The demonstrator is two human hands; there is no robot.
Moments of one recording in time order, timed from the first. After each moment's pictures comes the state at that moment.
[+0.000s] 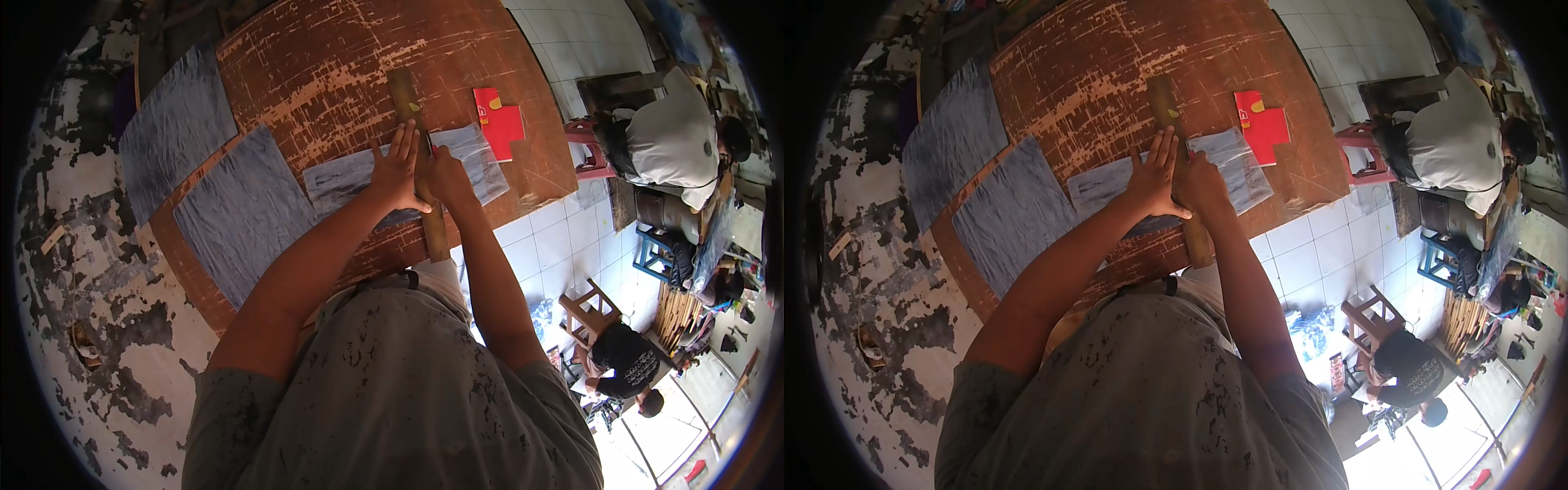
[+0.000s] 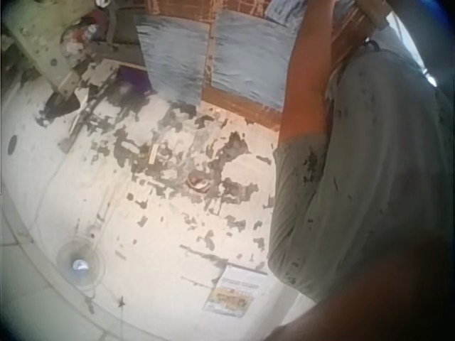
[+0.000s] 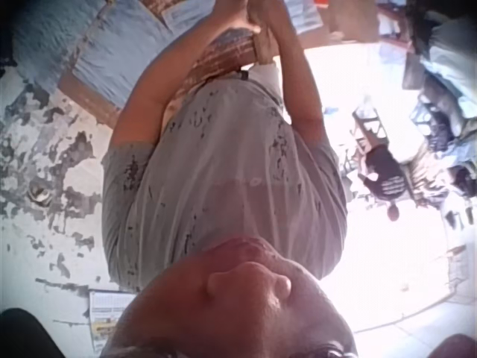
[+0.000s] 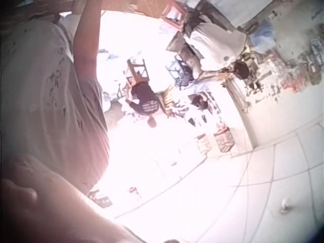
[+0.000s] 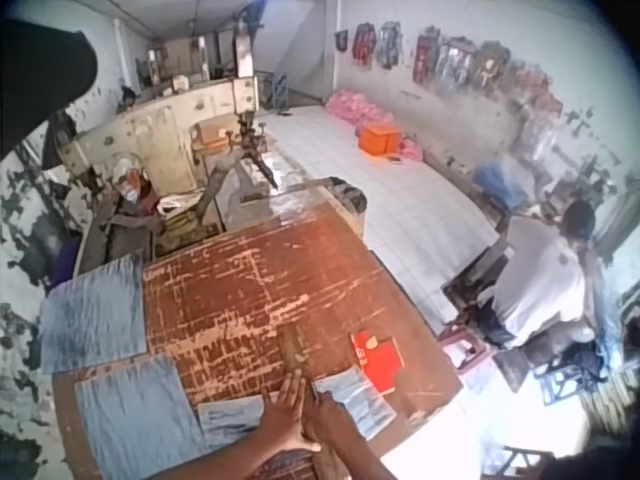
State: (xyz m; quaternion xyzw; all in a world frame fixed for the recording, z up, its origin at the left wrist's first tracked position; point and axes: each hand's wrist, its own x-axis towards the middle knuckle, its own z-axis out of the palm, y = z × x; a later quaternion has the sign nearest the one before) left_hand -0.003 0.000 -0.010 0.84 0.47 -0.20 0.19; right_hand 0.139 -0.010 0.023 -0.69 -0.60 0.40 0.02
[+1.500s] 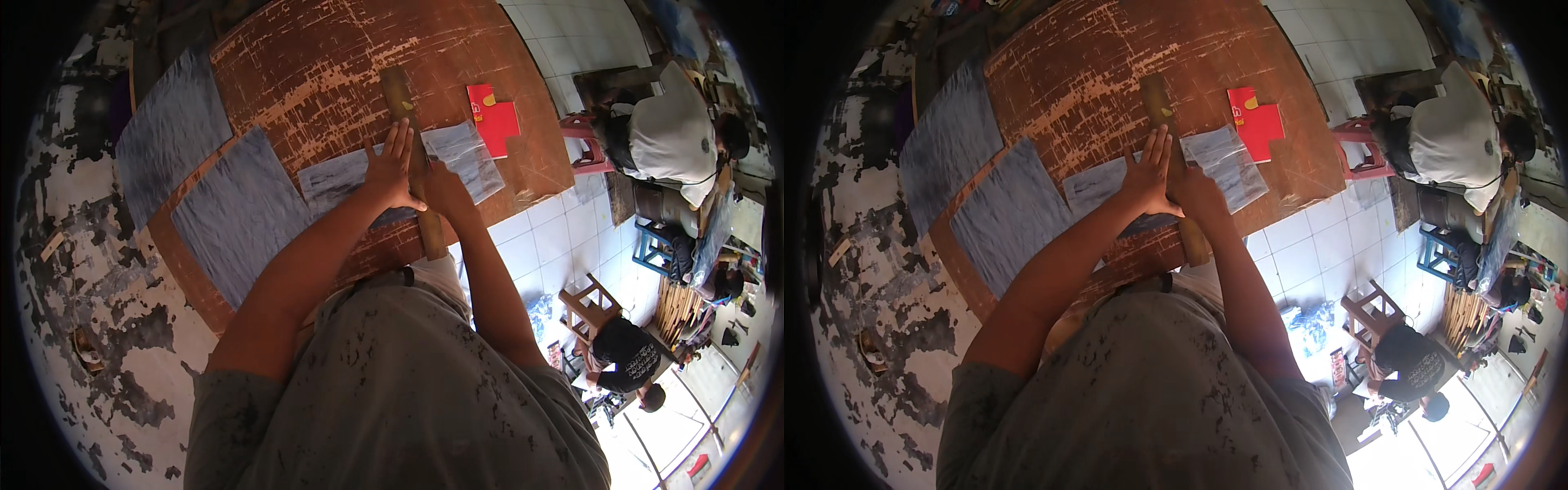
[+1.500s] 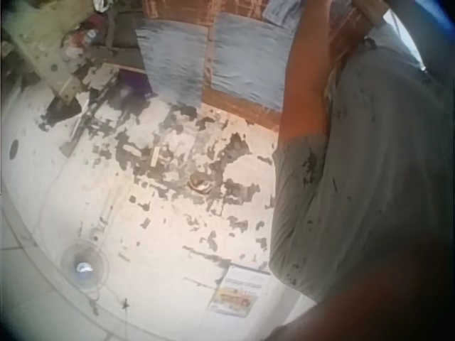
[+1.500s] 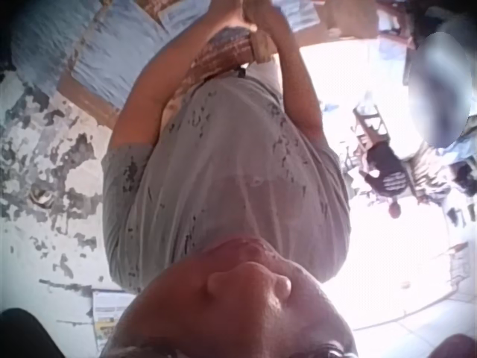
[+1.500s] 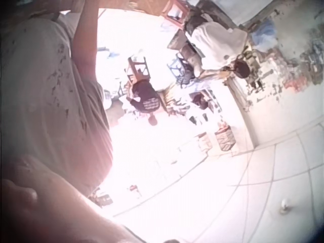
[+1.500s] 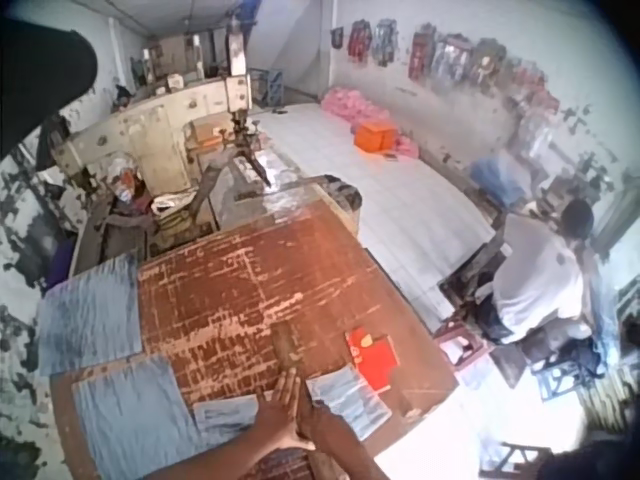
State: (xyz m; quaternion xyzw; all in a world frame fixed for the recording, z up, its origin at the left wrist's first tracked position) left_hand -0.004 0.003 -0.004 0.84 0.47 -0.21 0.19; right_hand 0.153 -0.039 0.021 -0.60 -0.72 0.35 -0.01
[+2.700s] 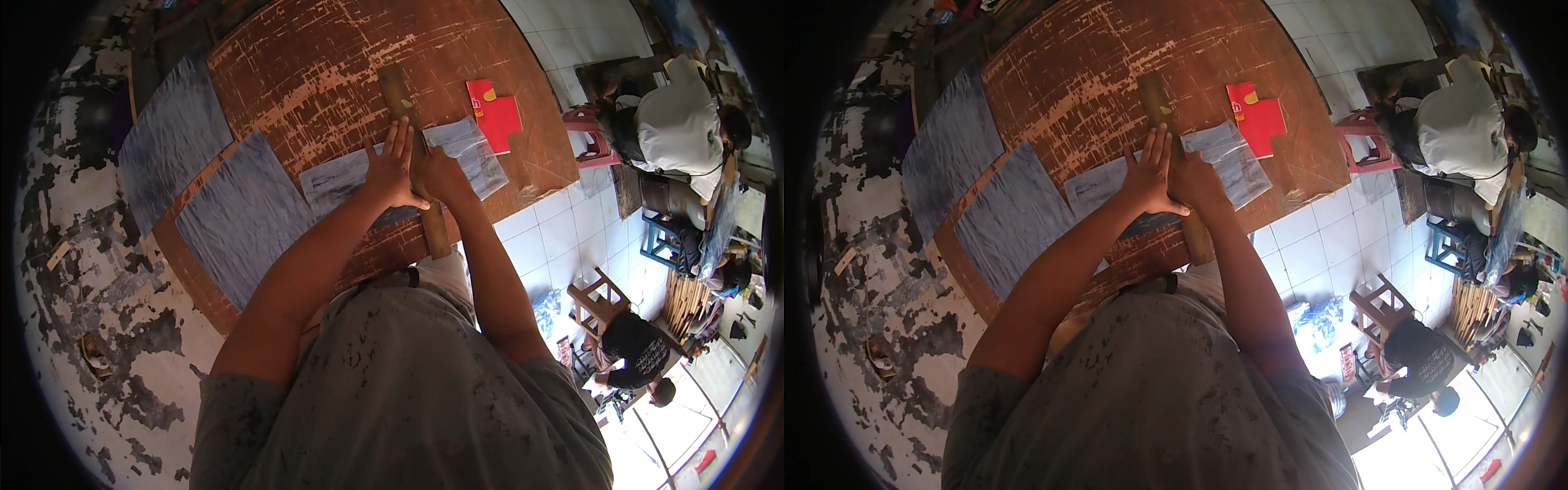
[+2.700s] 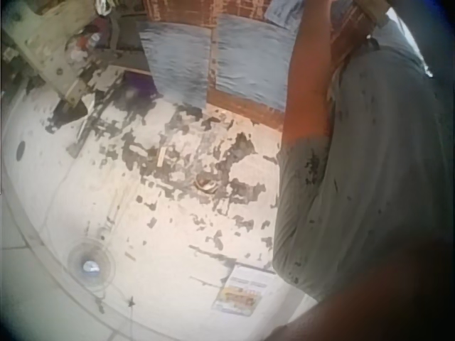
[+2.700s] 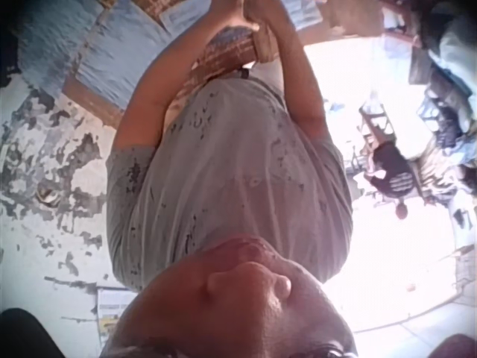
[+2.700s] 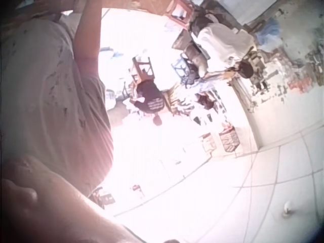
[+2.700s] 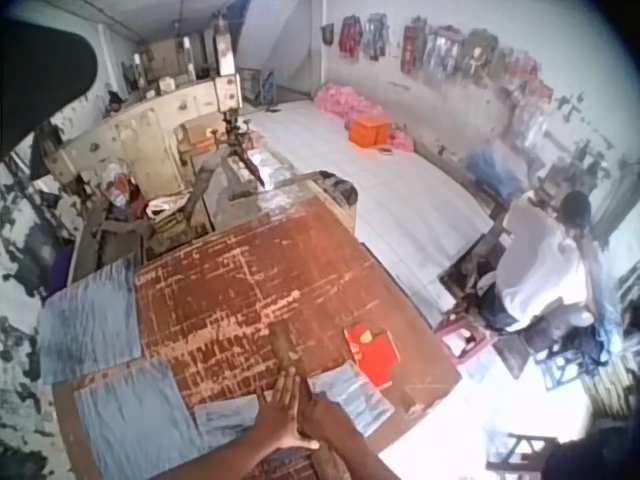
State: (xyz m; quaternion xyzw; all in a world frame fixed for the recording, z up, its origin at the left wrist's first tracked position) left_hand -0.002 0.003 -0.008 0.84 0.47 -0.21 0.19; right_hand 0.144 -0.019 -0.005 -0.64 -0.68 0.36 0.00
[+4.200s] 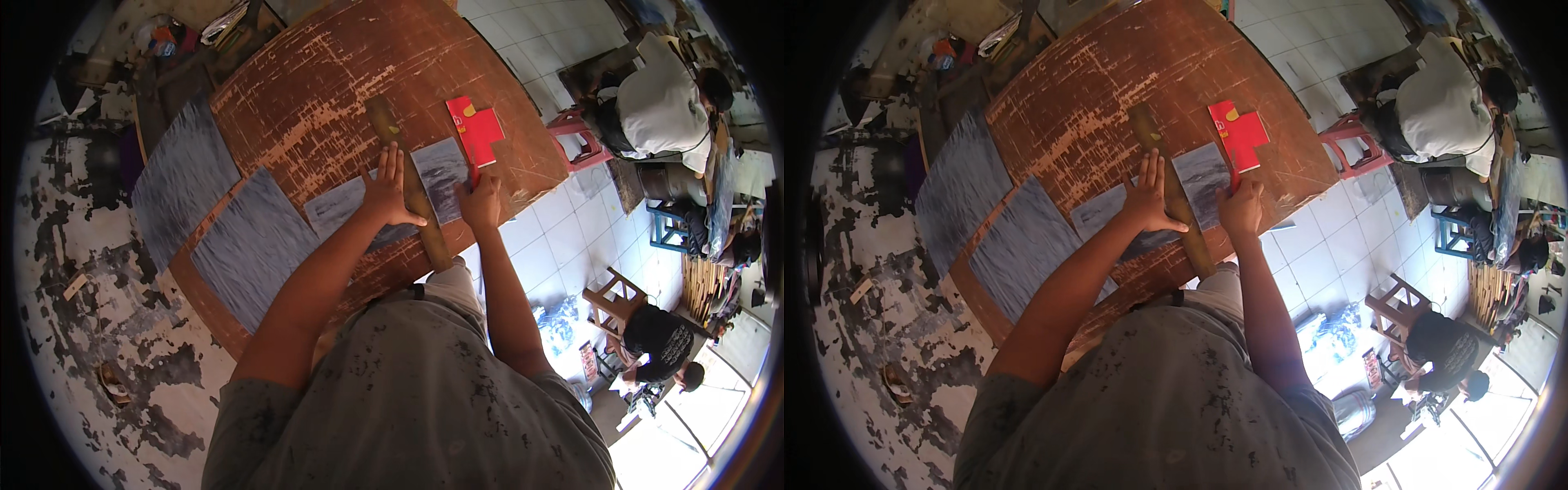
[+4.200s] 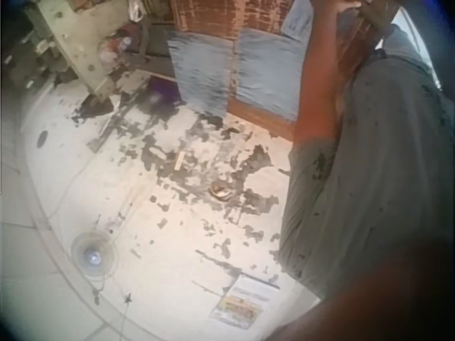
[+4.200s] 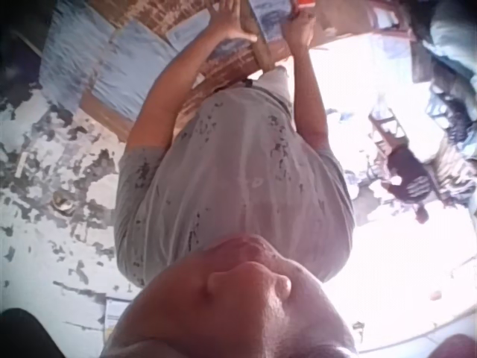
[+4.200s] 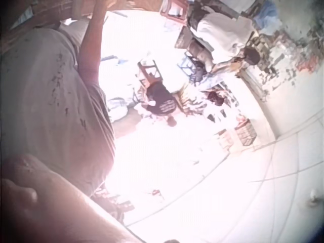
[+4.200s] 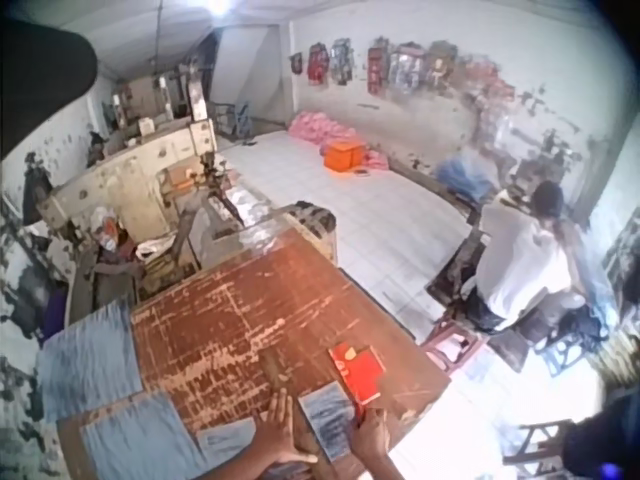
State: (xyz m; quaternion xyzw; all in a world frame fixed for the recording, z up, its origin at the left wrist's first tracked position) left_hand -0.003 0.003 -0.015 0.84 0.46 -0.22 0.20; right_hand 0.207 -0.076 -0.020 -0.85 -0.44 0.21 0.21
